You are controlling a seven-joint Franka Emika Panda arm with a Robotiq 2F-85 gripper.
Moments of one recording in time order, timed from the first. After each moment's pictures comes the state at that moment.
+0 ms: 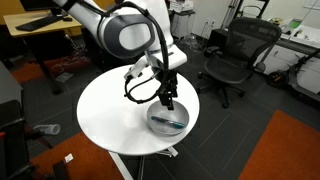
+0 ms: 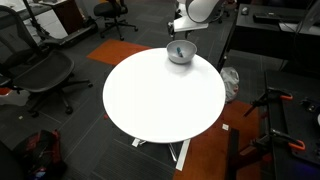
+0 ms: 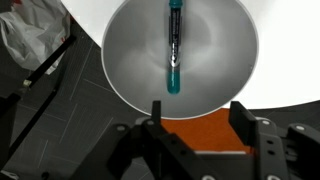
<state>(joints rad) 0.05 0.59 -0.39 -1.87 -0.13 2.67 0.87</state>
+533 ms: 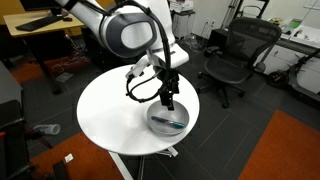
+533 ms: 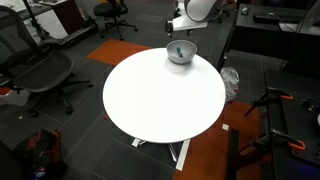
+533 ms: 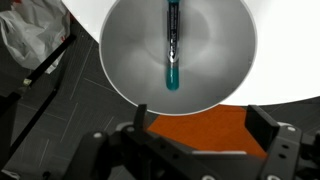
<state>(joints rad) 0.05 0.60 -0.39 -1.85 -0.12 2.66 0.87</state>
